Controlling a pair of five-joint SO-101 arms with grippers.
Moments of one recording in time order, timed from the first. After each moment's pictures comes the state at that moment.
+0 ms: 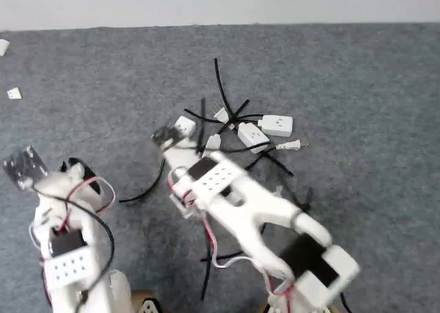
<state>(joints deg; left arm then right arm) -25.4 -63.4 80.8 28.8 20.0 -43.7 1.4 25.1 60.3 -4.5</state>
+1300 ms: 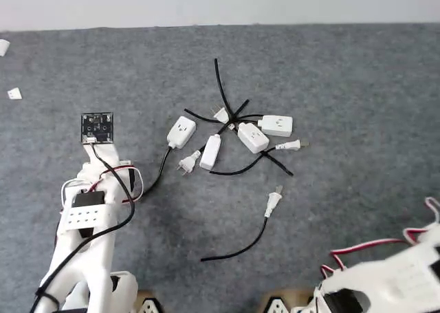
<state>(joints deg) -11.0 -31.3 68.6 27.6 1.1 60.7 22.9 -4.6 73.0 30.5</state>
